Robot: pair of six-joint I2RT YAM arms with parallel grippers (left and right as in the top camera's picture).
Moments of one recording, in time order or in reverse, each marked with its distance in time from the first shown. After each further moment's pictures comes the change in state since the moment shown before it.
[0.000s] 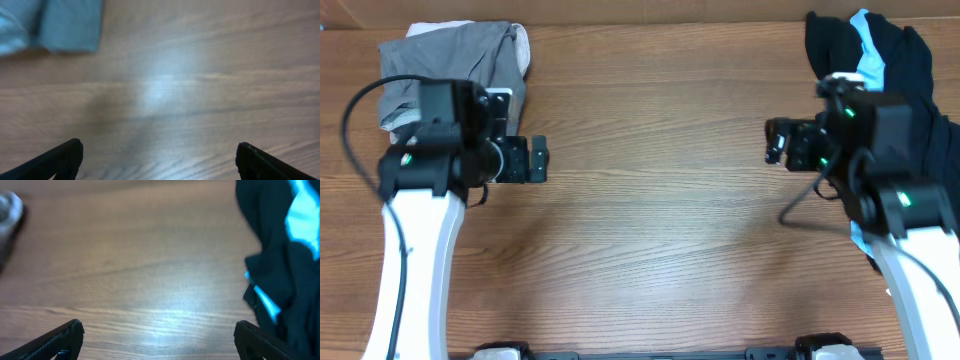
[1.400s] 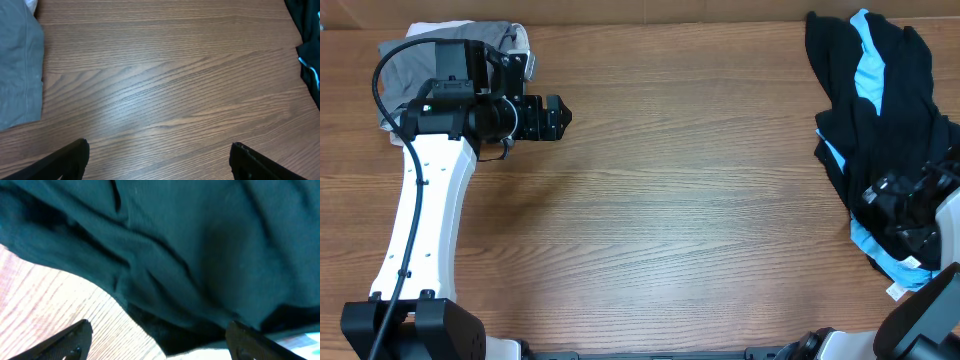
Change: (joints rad) left arm 0.000 0.213 0.114 0.198 0.240 -0.007; right arm -0.706 0.344 -0.195 -0.034 -0.018 0.109
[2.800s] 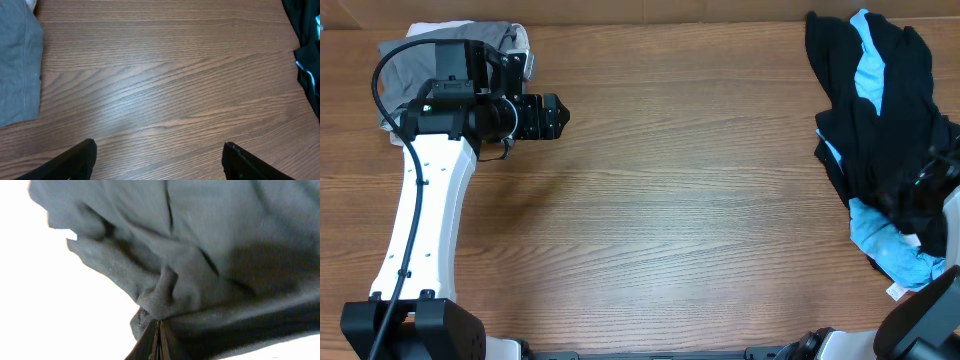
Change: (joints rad) left arm 0.000 0.000 0.000 0.003 0.003 -0.024; right arm 0.007 0.004 0.142 -0.077 -0.111 0.029
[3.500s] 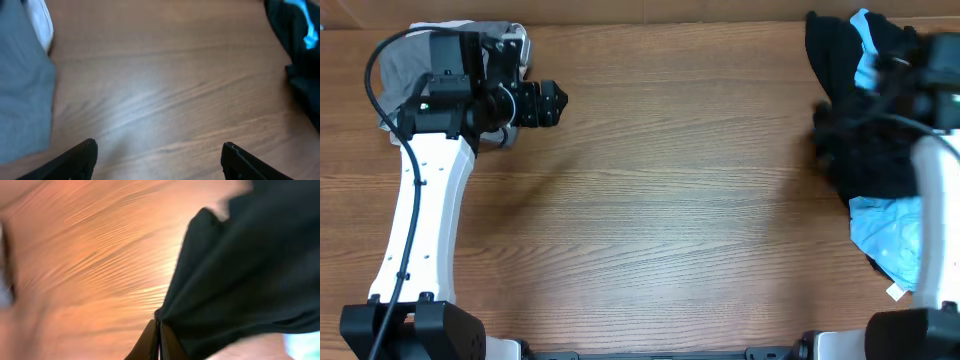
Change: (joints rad) left arm 0.000 0.000 0.032 0.089 -0.001 0.000; right arm 0.458 0.002 0.460 -0.268 -0.114 -0.098
